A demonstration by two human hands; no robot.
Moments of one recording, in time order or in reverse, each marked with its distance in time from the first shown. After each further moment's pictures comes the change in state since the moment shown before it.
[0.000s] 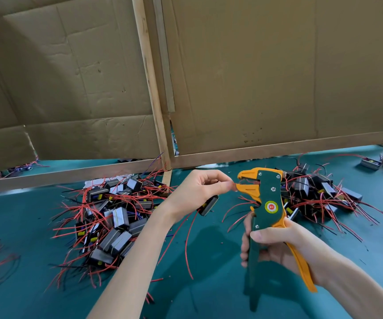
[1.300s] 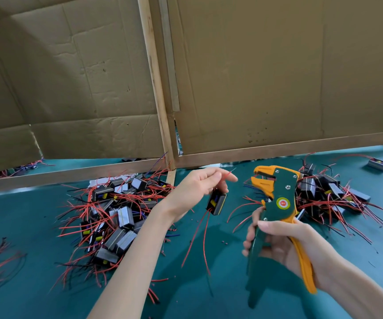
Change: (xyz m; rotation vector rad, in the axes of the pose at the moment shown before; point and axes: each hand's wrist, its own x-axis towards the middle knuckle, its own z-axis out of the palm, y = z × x) left_hand -0.002 -0.006 -0.013 -0.056 -0.020 -0.083; right_hand 0.004 0.008 0.000 0.101 0.023 -0.075
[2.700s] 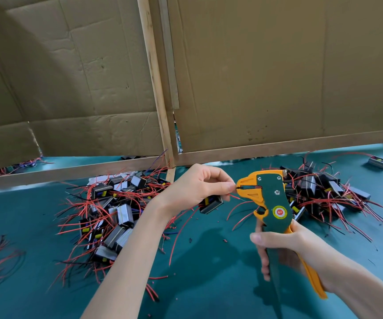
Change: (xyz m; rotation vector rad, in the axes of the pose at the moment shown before) left_hand -0.007 0.016 -0.002 0.080 -0.086 0.011; right_hand -0.013 -0.003 0.005 -0.254 0.039 0.115
